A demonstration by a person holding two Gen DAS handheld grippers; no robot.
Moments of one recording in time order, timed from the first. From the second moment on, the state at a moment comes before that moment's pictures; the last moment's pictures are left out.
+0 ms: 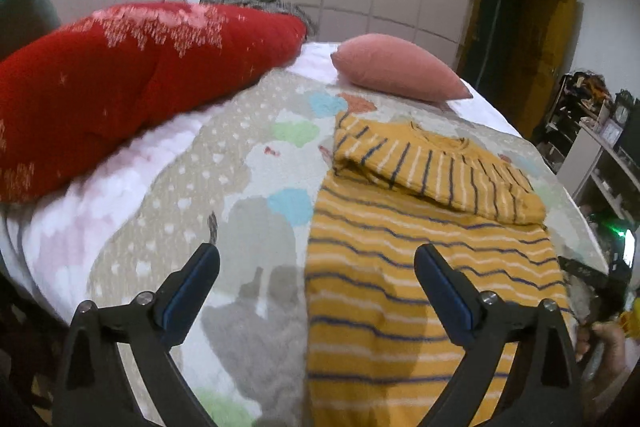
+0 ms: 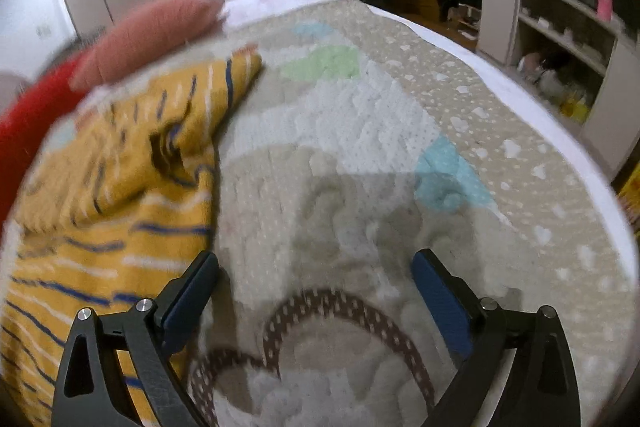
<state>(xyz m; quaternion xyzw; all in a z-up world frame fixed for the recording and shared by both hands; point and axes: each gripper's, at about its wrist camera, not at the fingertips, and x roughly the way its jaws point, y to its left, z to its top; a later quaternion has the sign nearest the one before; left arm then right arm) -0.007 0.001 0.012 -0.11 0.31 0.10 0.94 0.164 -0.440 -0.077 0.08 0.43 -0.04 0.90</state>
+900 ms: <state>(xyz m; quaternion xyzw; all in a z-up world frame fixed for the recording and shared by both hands) -0.050 0.002 -0.004 -0.12 0.36 0.09 0.92 0.069 -0.405 -0.092 0.05 0.38 -0.07 0.92</state>
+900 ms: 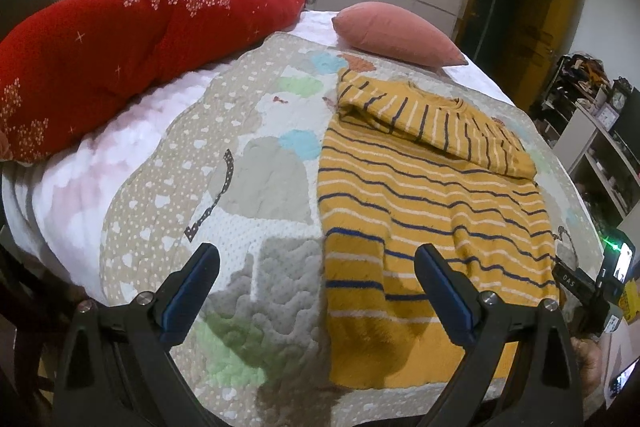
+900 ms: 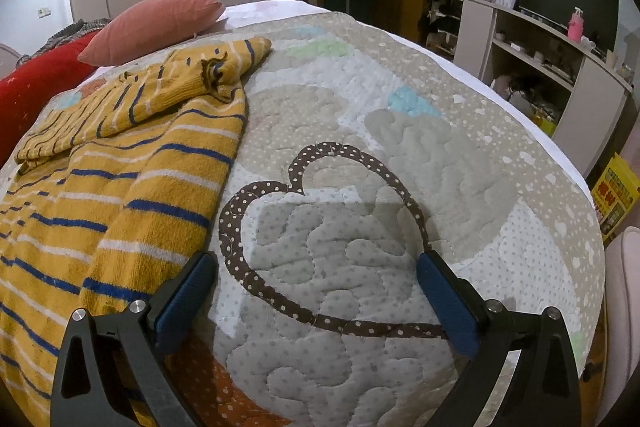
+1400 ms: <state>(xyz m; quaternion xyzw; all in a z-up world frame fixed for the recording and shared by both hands) -0.050 0.014 -0.018 -0.14 0.38 0.10 0.91 0.066 -0.403 -0.093 0.05 0.37 -0.08 0.92</state>
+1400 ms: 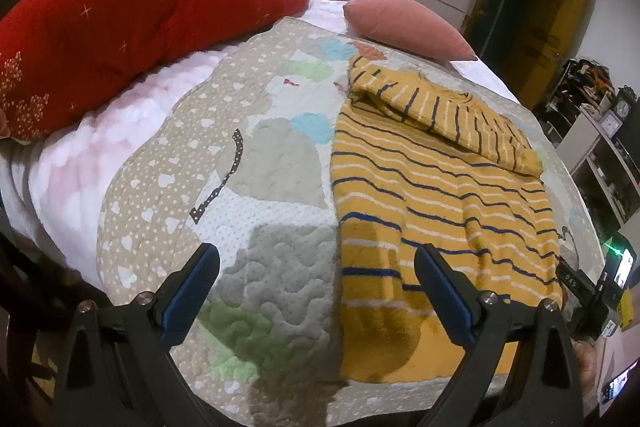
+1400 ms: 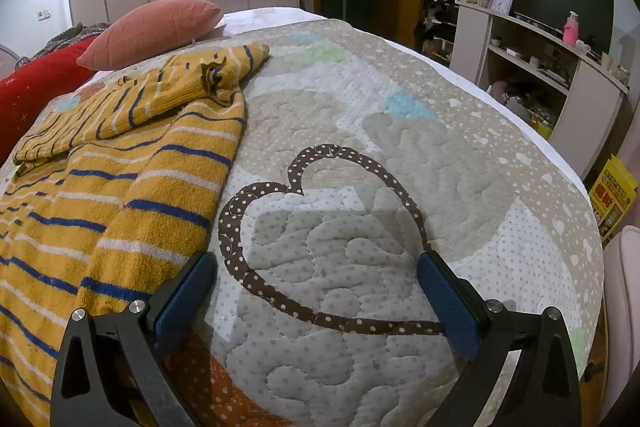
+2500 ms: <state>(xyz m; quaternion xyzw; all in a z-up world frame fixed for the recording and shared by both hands) -0.057 0.033 -0.036 -0.17 0.39 0.11 0.90 0.059 -0.402 -0.095 0.04 0.36 -0.08 0.93</state>
